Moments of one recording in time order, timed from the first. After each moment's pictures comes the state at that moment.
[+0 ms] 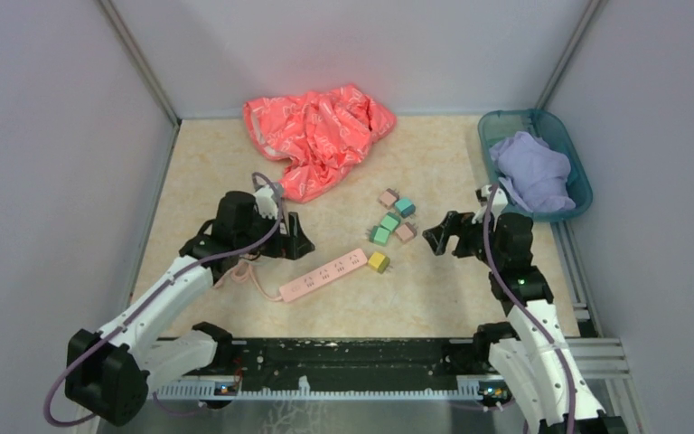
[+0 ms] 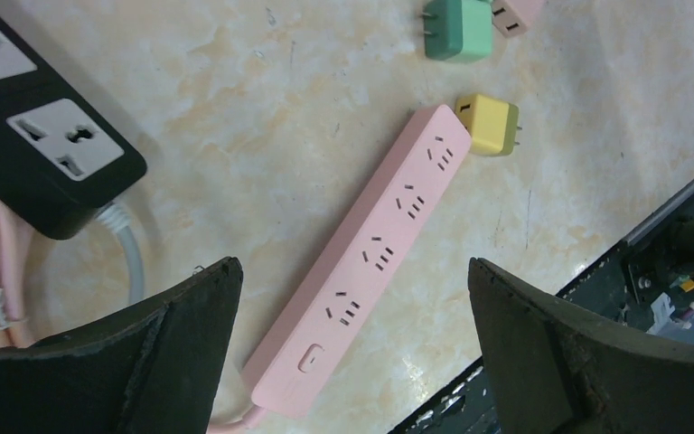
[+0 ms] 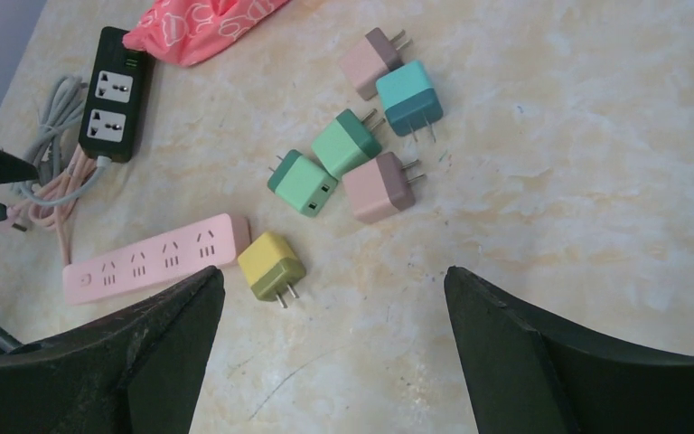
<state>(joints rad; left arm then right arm) -0.41 1.01 0.69 -0.34 0.32 -0.32 0.10 0.62 0.51 -0.27 -0.37 0.28</state>
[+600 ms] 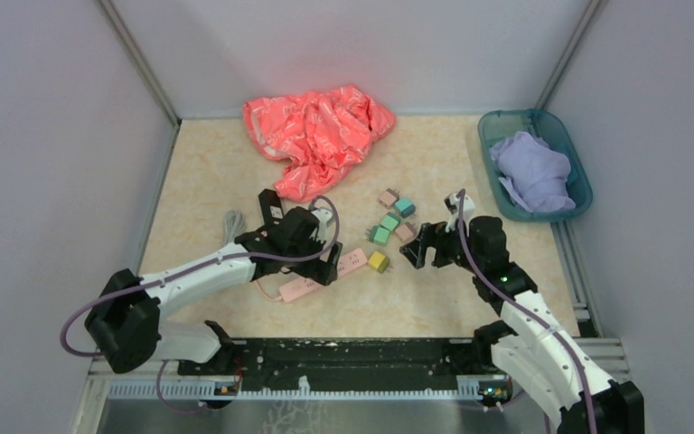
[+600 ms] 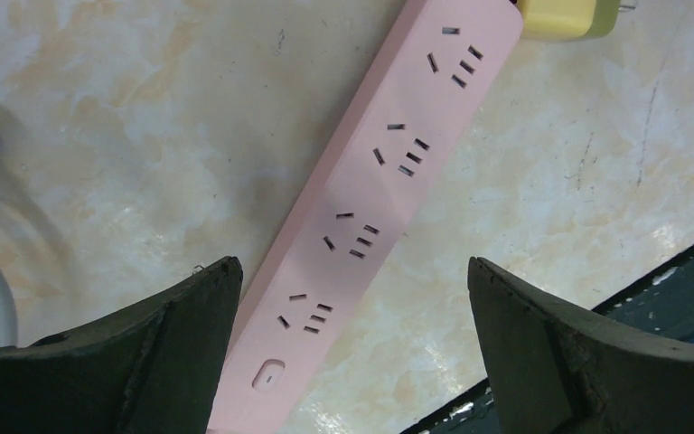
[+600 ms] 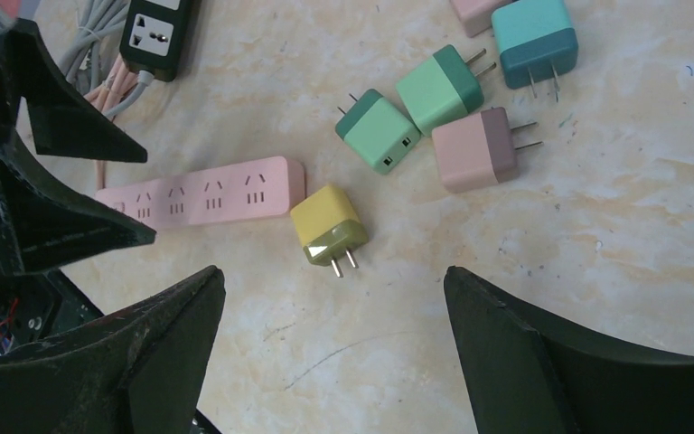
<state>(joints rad) -0.79 1.29 0.77 -0.39 0.02 -0.31 0.33 0.71 0.44 -0.18 -0.36 0.32</state>
